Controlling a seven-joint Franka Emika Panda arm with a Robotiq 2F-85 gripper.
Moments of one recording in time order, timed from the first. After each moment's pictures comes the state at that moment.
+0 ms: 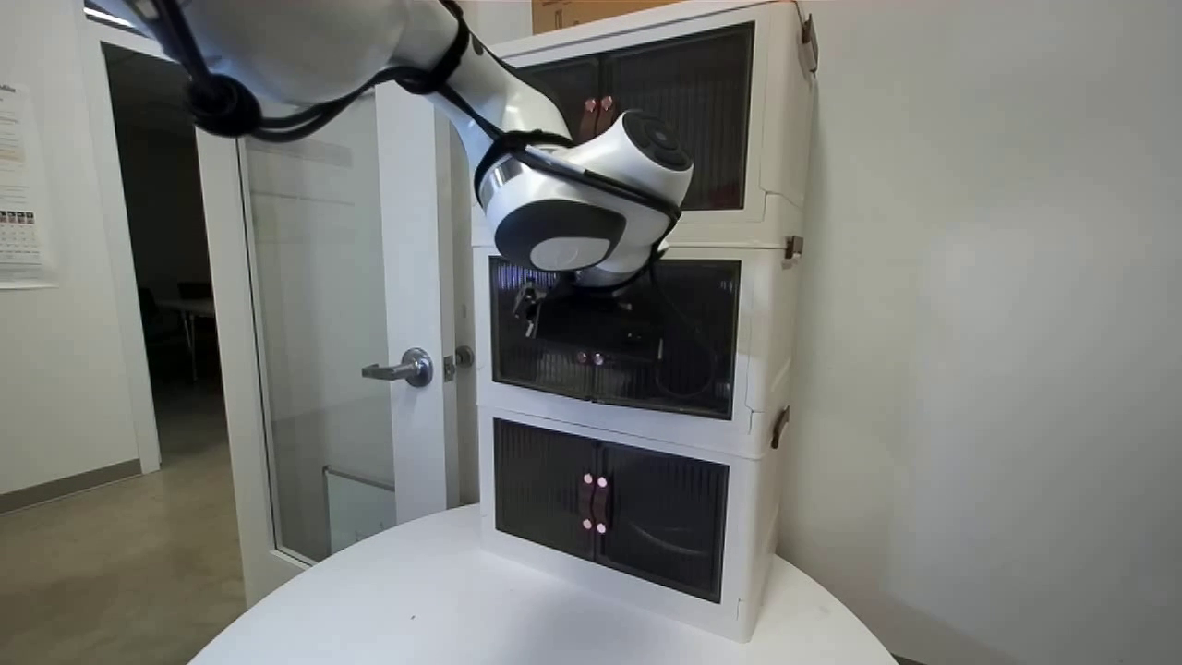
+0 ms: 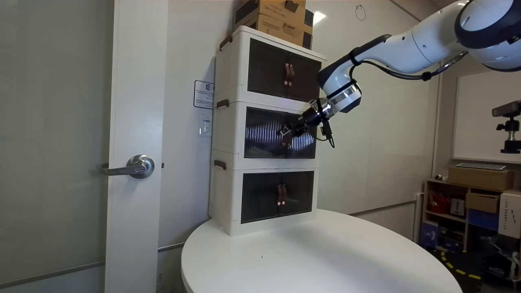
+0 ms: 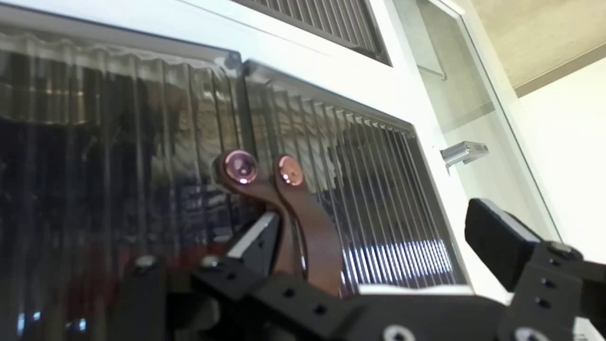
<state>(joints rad) -0.30 0.59 0.22 -1.36 0.84 2.34 -1.18</state>
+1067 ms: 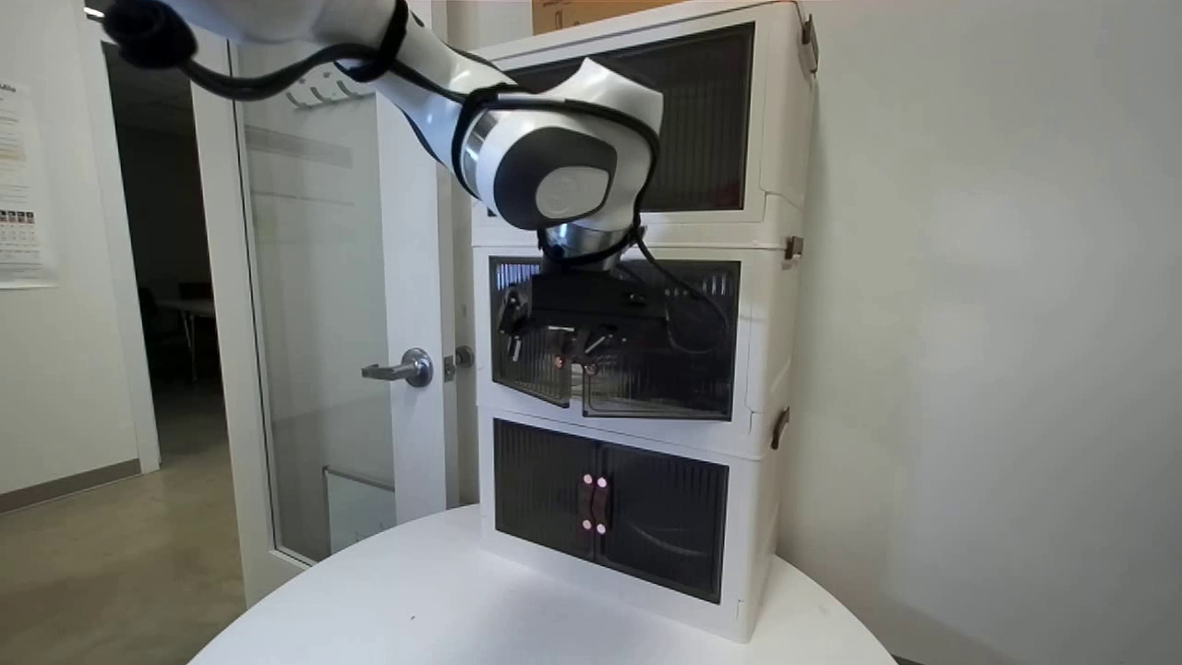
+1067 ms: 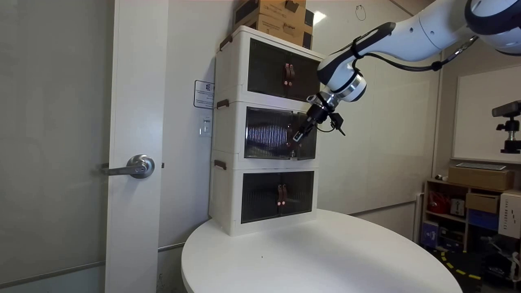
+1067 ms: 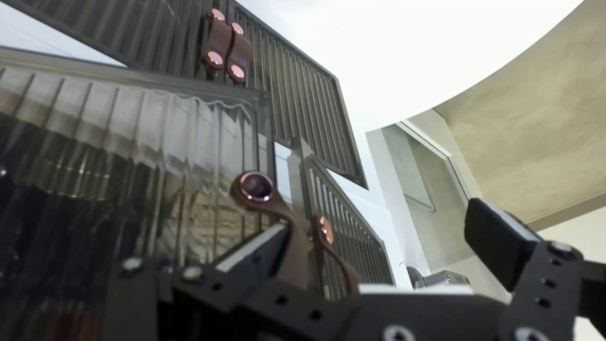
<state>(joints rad) -0.23 0.49 0.11 -1.41 0.50 2.18 -1.04</state>
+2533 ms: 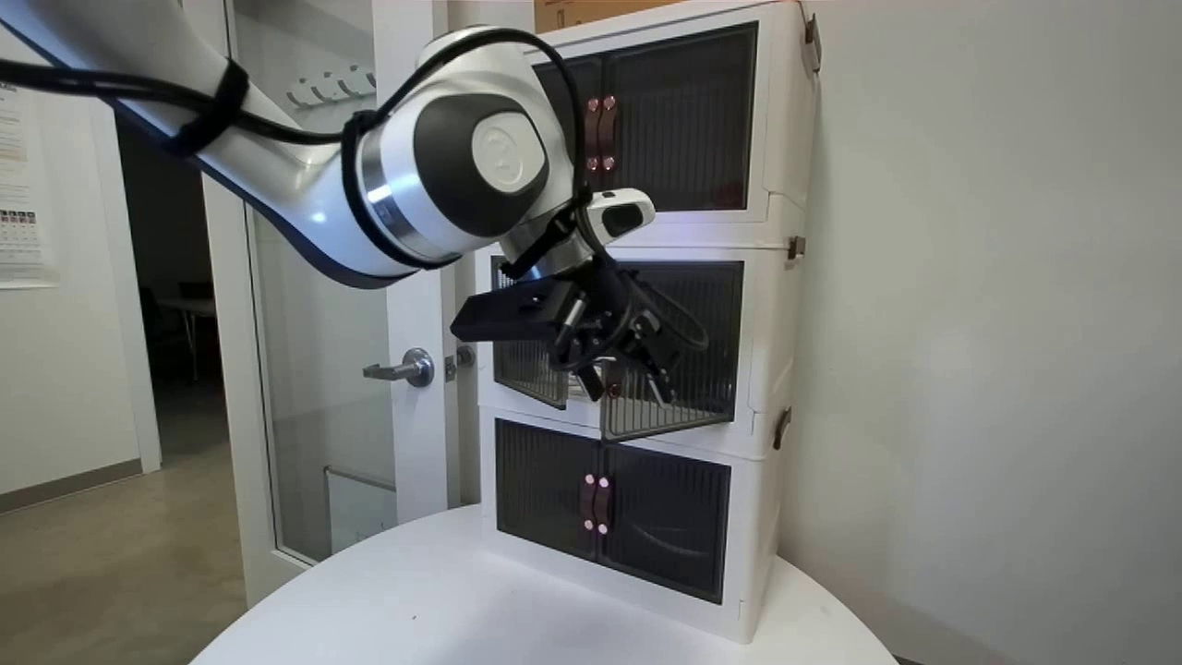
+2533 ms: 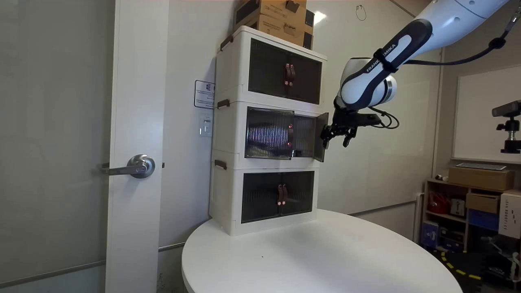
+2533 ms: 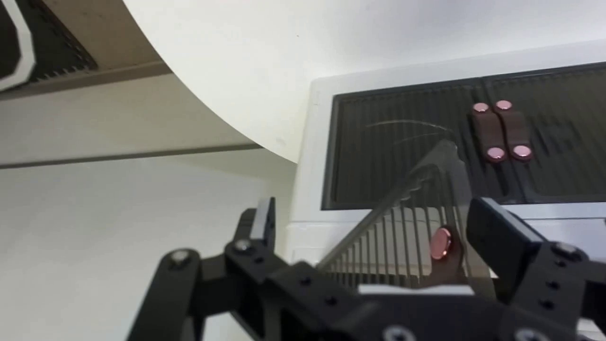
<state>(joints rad) 0.25 0.23 -0.47 -1.91 -0.21 2.62 0.25</state>
